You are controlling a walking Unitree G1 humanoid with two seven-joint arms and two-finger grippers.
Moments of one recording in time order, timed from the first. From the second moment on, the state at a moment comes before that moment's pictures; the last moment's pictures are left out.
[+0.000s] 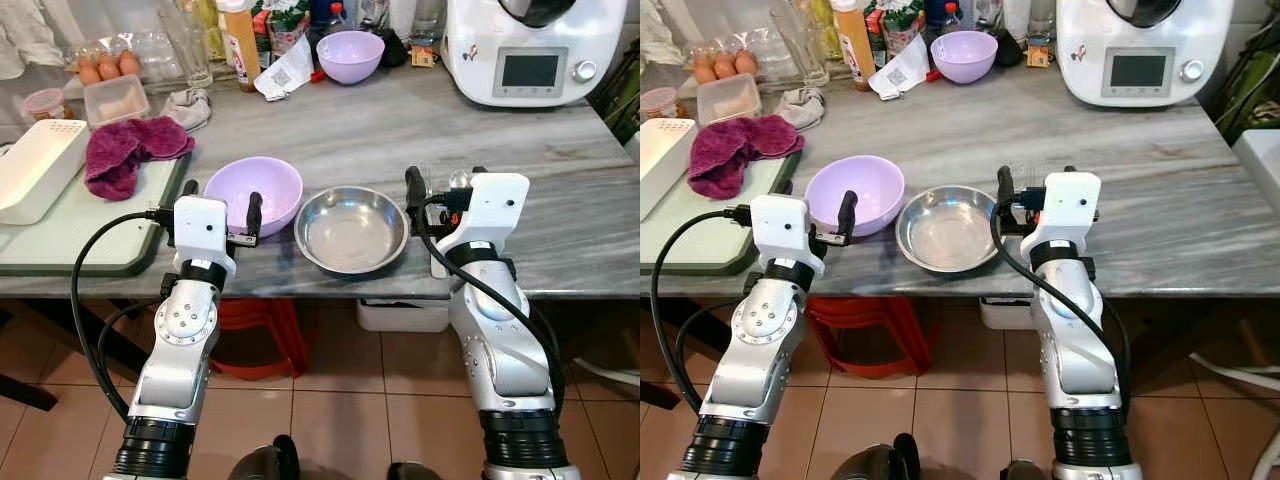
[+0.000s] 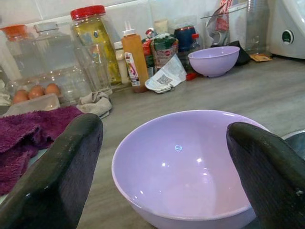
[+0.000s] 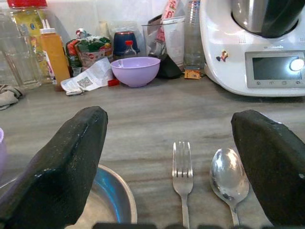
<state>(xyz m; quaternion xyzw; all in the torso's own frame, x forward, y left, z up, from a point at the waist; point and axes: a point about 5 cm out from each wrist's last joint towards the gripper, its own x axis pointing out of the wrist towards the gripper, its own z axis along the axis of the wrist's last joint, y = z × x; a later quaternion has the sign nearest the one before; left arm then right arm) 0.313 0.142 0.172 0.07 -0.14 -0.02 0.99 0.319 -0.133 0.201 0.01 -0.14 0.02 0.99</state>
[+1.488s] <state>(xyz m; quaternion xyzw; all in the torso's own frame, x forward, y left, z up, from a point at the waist) 0.312 0.142 0.164 0.08 -0.12 -0.03 0.99 0.318 -0.131 0.184 0.01 -0.11 0.02 0.99</state>
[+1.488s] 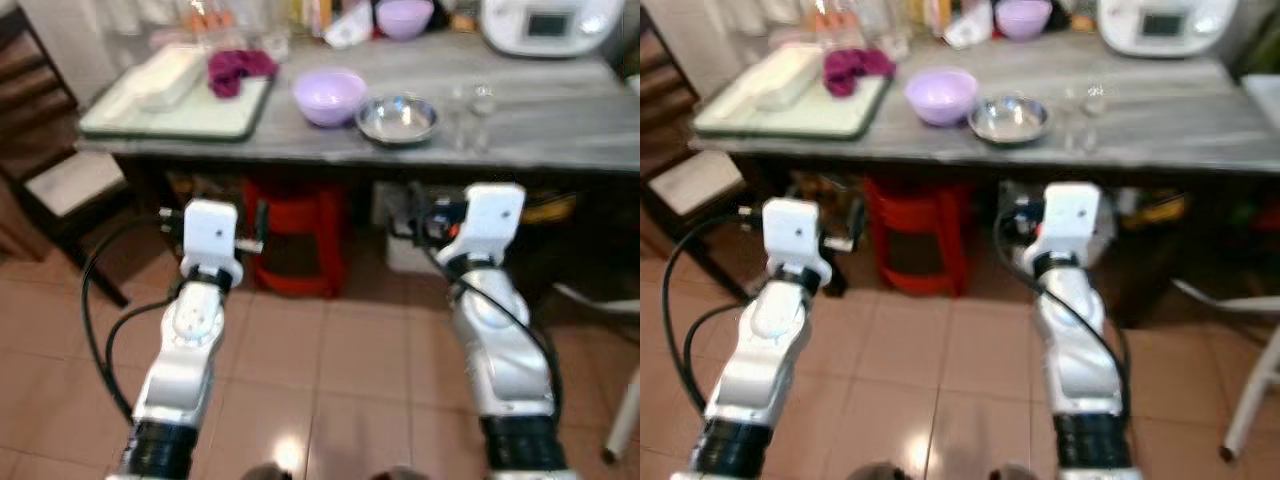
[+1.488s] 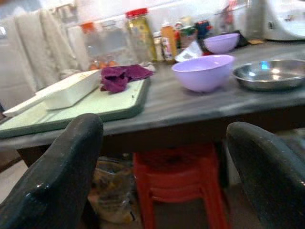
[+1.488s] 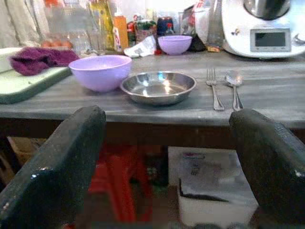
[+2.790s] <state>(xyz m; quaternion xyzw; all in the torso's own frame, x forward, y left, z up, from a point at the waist) 0.301 0.125 0.113 0.07 -0.07 -0.13 0.99 0.291 -0.204 0.155 -0.08 -0.09 -0.11 0.99</state>
